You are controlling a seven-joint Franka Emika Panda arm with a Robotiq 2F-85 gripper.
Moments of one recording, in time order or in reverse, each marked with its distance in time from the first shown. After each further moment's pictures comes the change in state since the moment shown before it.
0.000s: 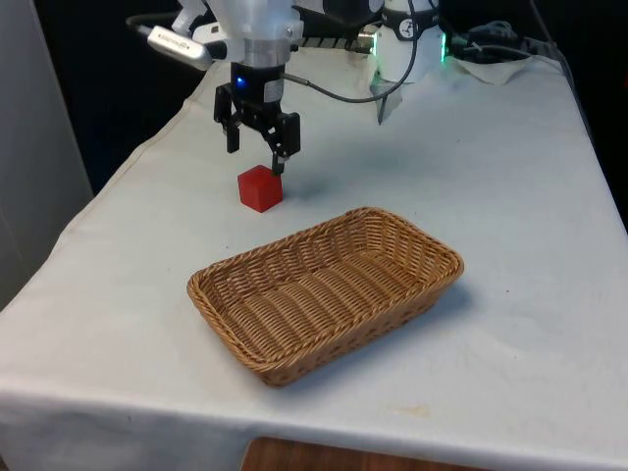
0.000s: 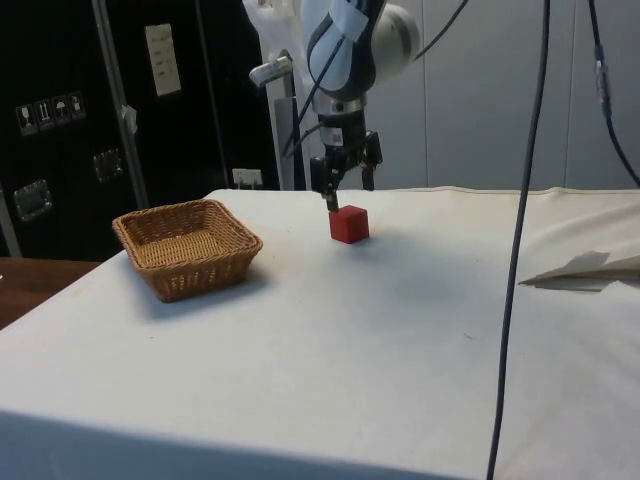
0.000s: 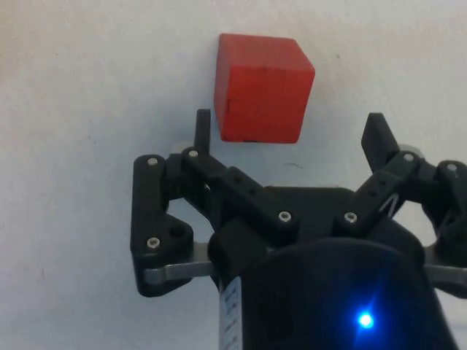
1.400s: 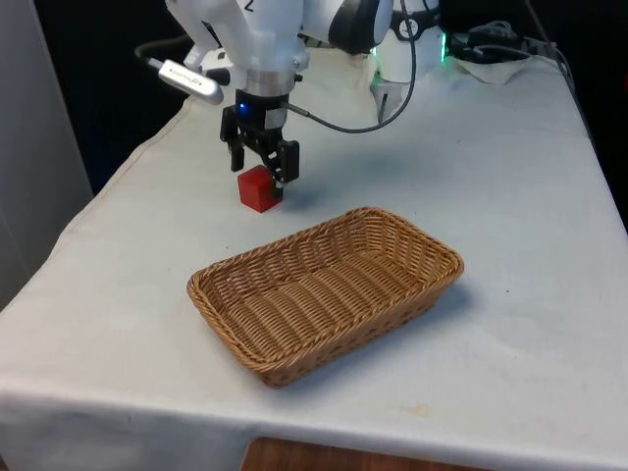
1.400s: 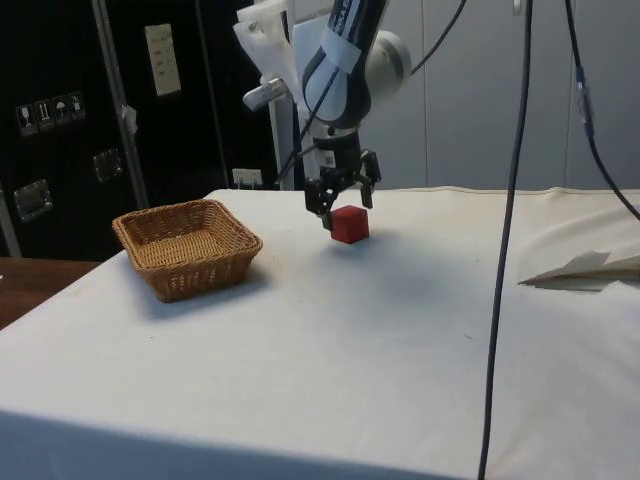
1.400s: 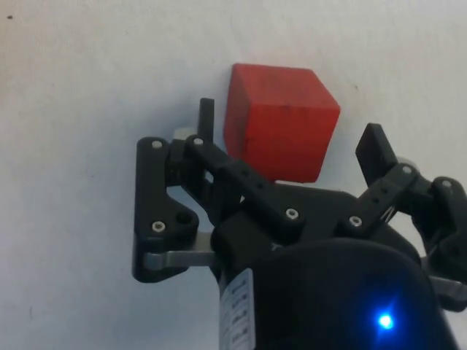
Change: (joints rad) arm -0.003 0.099 0.022 0.042 0.001 0.041 0.144
